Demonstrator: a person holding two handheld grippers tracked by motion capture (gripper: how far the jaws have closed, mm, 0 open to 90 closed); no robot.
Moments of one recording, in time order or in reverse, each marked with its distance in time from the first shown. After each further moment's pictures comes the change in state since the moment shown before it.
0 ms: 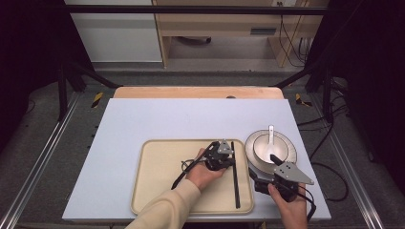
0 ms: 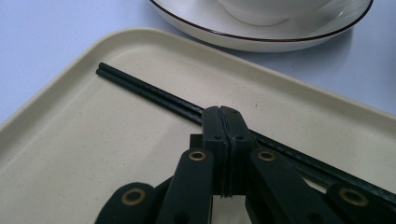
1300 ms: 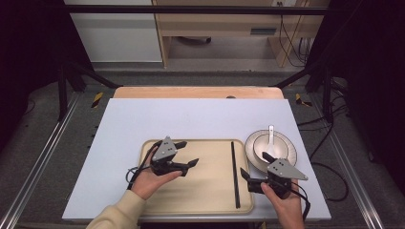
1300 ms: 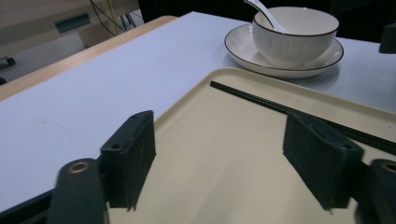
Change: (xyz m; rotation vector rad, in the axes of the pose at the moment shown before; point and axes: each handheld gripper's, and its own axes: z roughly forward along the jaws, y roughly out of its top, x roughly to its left) left arm 0.029 -0.071 -0.150 -0.342 0.165 -0.016; right arm 0.011 0.013 0.010 -0.016 0.087 0.002
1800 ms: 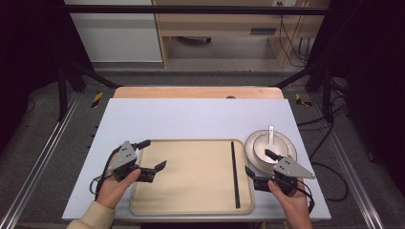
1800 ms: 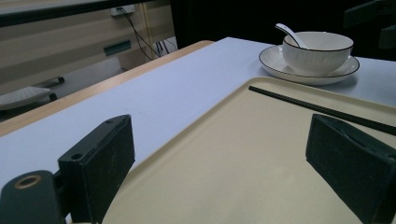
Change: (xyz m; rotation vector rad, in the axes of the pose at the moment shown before) left arm 0.029 -0.029 -0.085 -0.103 0.106 -0.005; right arm -0.016 0.001 -0.007 -0.046 0.049 -0.044
